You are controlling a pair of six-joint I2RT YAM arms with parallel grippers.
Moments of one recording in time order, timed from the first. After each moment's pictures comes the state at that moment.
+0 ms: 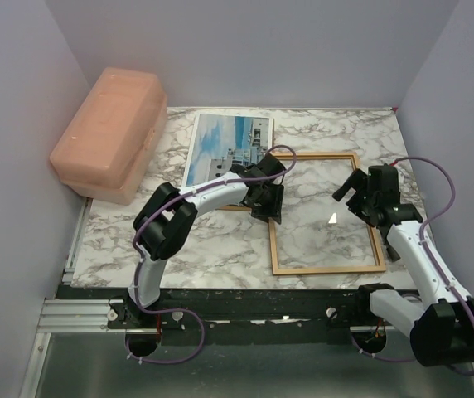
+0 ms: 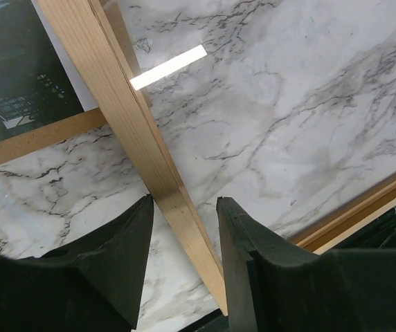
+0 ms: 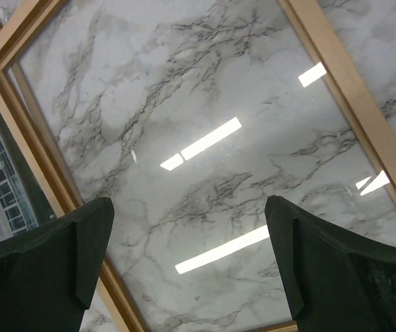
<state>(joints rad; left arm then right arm) -0.81 2.02 1.52 -0.58 0.21 -0.66 0.07 1.02 0.75 -0.52 0.15 0.69</state>
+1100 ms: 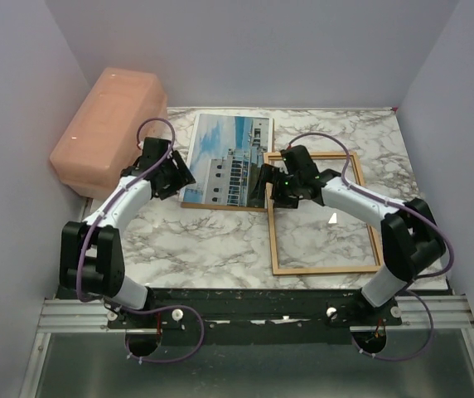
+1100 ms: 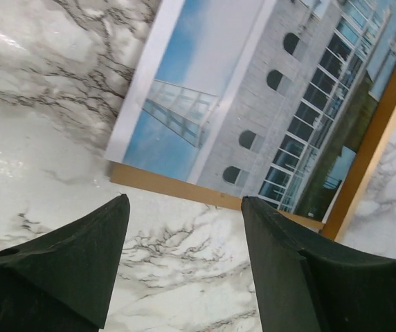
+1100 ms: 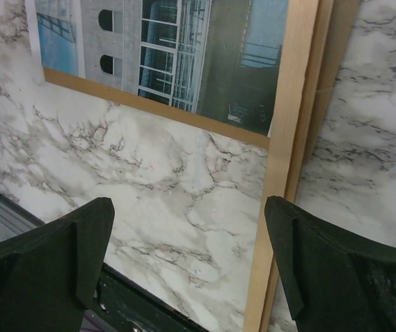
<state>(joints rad) -0.18 1.47 1.02 -0.41 0.09 -0.69 0.54 1.61 1.08 -0.33 -0.22 0.68</state>
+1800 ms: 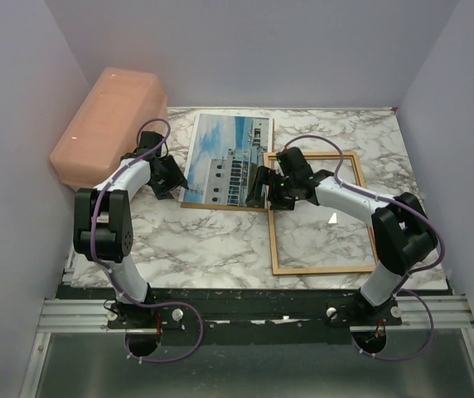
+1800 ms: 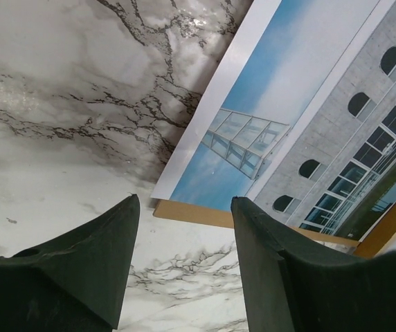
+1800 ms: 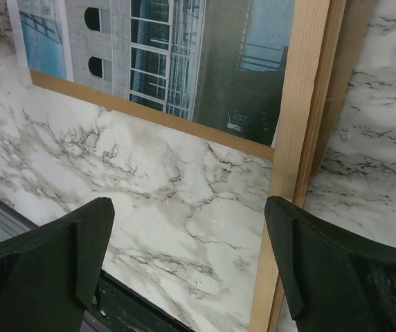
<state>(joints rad) -0.06 1.76 1.20 -0.55 0.18 -0.62 0.58 1.70 1.11 -0.29 -0.22 0.71</state>
